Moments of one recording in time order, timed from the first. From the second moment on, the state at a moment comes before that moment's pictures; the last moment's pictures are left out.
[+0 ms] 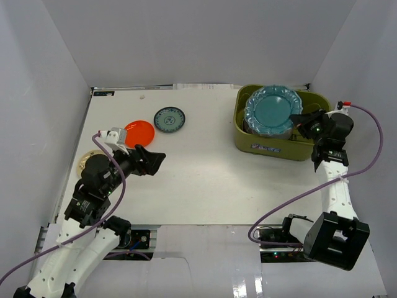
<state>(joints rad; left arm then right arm) -0.43 0.52 0.80 -0.40 0.15 -0.46 -0.24 1.08 0.83 0.06 -0.46 0.83</state>
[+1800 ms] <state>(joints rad) -0.40 0.89 0.67 -0.29 -0.21 -0.74 0.52 1.17 0.92 0.02 -0.05 0.47</state>
